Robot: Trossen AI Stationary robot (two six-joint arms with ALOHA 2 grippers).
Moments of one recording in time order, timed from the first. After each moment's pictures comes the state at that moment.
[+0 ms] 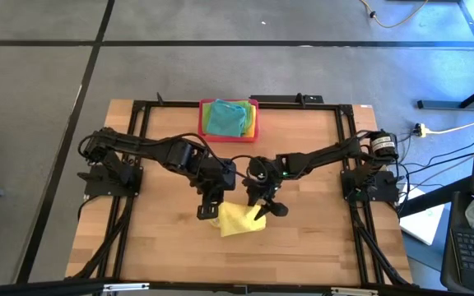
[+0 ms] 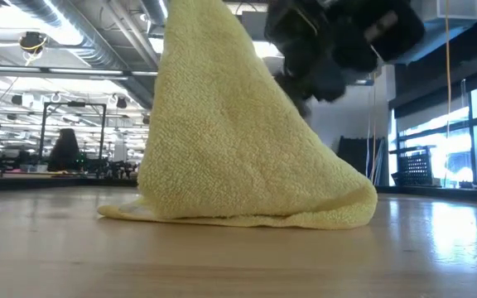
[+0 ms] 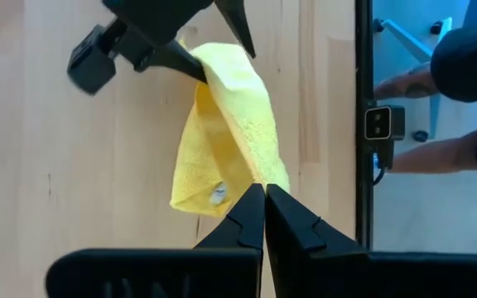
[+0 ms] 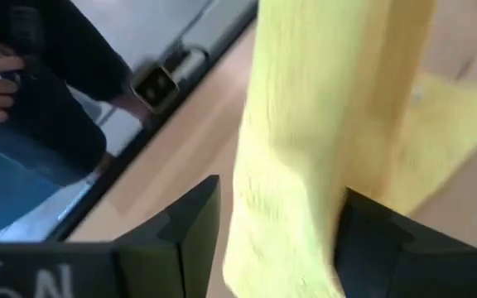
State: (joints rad) left arm -0.21 1.72 1.83 -1.21 0.15 -0.31; right arm 0.05 1.79 1.02 -0.02 -0.78 -0.17
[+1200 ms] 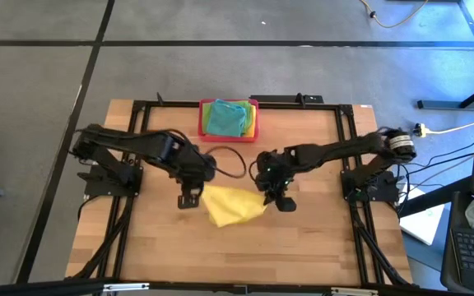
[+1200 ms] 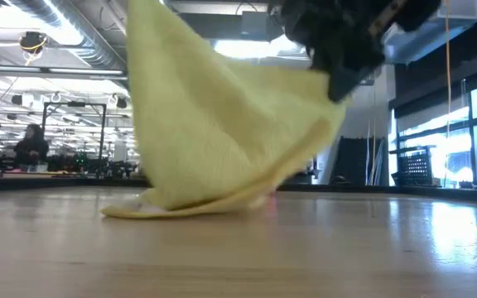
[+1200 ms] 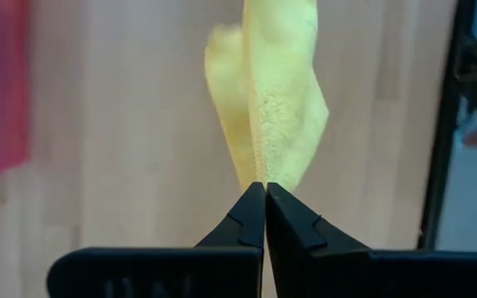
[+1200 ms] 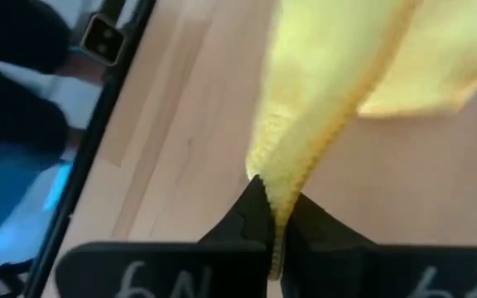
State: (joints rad) left arm -0.22 1.62 1.83 -1.48 -0.03 -0.33; right arm 0.04 1.64 1.09 -0.49 -0.55 -0.09
